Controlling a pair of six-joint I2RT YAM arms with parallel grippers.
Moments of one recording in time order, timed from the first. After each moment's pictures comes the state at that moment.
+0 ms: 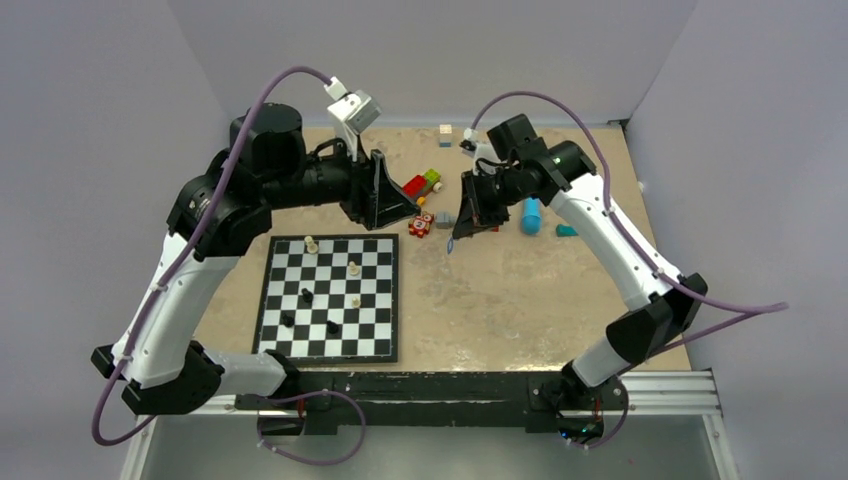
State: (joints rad) left arm -0.68 1.29 1.93 -0.96 0.45 -0.30; right arm 0.55 1.58 1.75 -1.19 -0.40 0.40
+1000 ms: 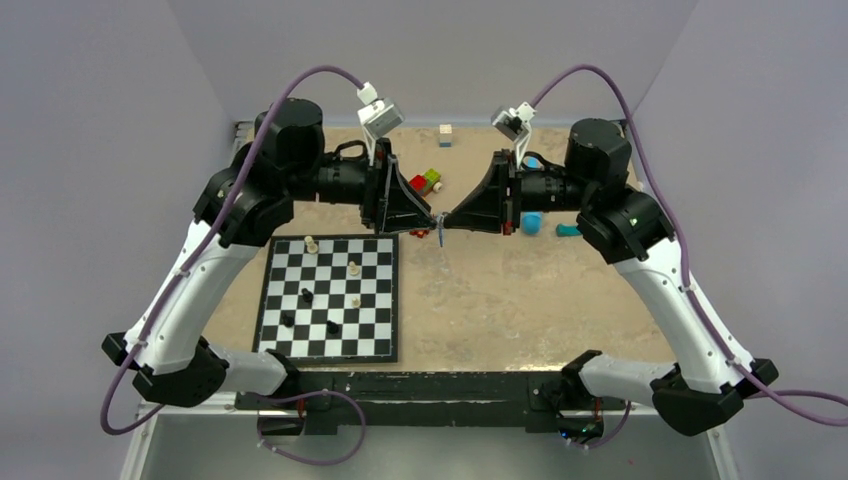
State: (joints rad) left arm -0.68 1.32 1.88 -0.85 0.74 -0.32; right arm 0.56 1.19 1.56 -0.56 -0.92 0.43
